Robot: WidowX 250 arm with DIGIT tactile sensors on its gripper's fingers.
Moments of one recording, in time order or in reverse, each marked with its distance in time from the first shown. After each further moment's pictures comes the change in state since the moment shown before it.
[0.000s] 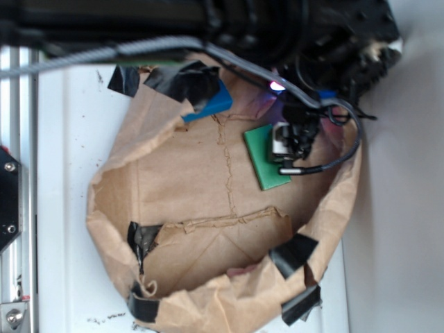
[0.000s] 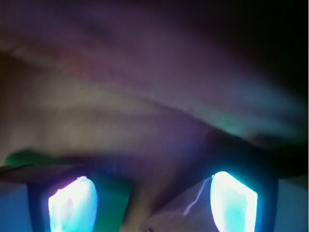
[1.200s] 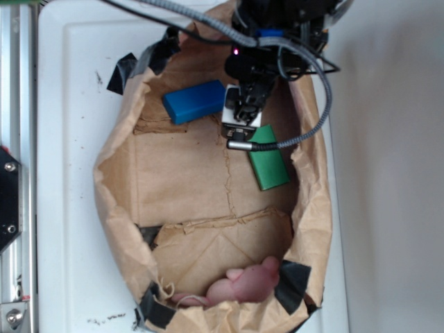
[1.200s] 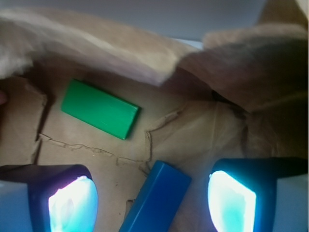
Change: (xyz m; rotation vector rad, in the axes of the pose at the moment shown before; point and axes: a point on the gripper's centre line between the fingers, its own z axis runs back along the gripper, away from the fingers) arm -0.044 0.010 0.038 -0.019 -0.008 -0.028
